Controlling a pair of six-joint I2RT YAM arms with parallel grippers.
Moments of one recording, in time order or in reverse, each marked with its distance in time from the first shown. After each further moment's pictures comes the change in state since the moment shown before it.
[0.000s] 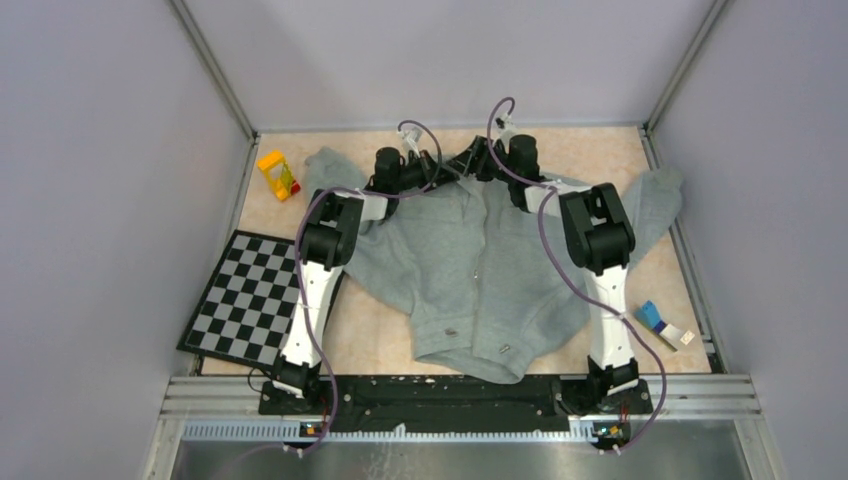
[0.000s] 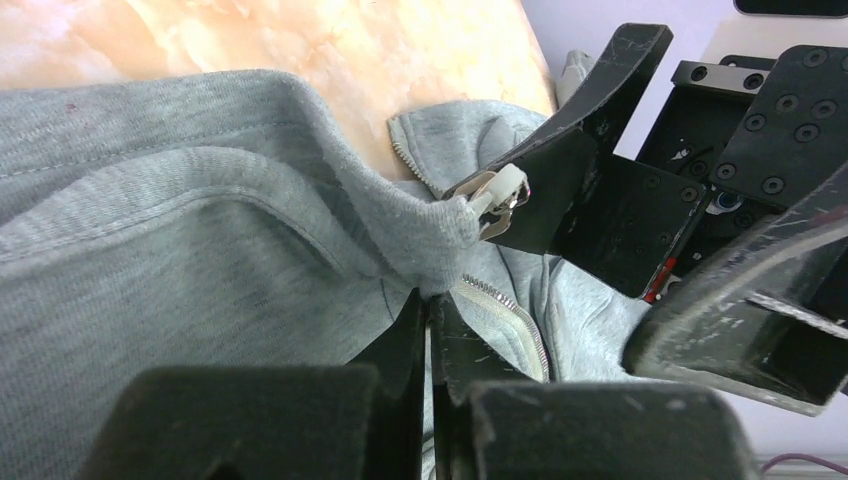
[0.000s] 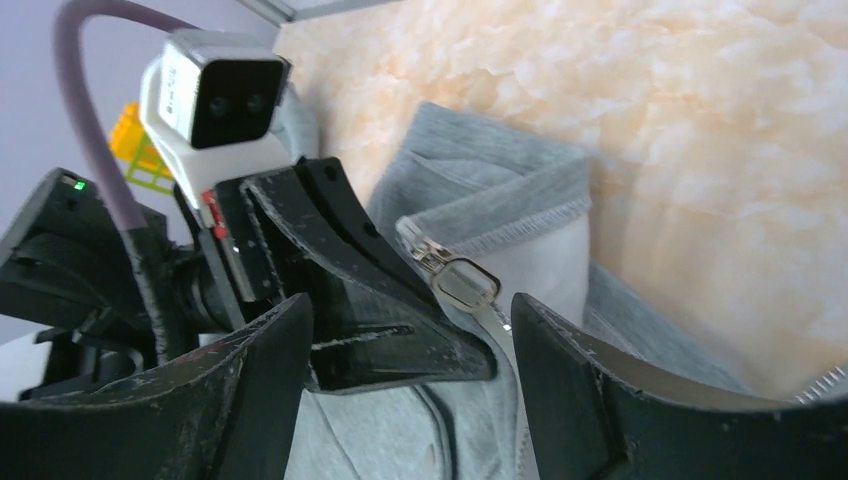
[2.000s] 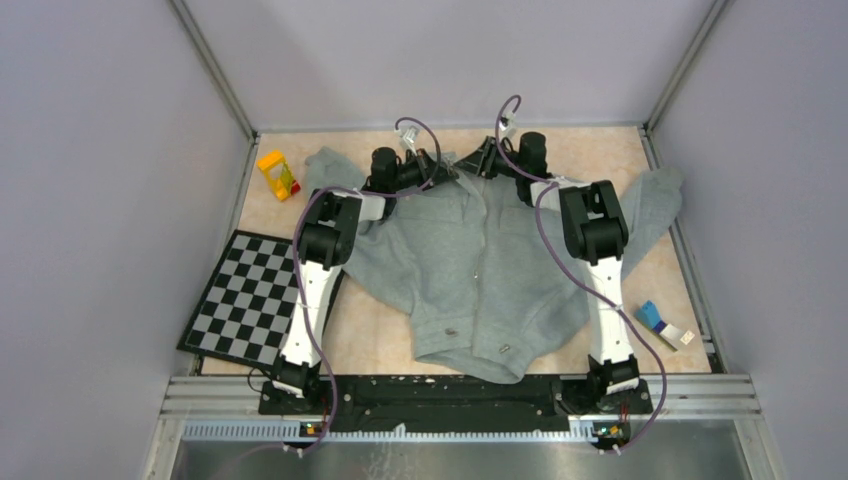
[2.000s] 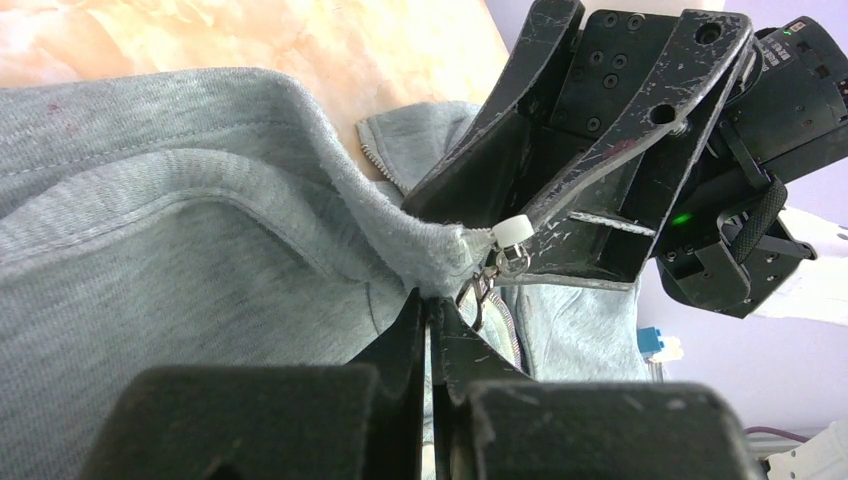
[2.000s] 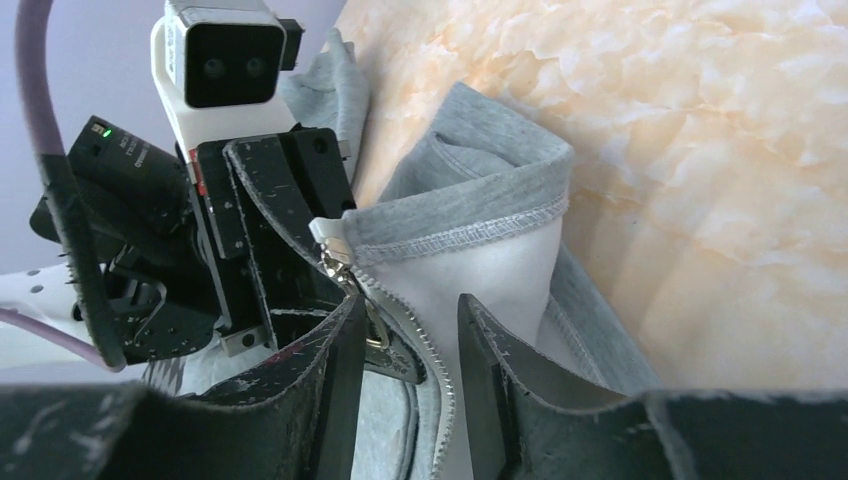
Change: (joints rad) left arm 0.013 0.000 -0.011 0.077 0.052 -0.063; right arm -0.066 0.165 0.152 0.092 -0.301 0.074
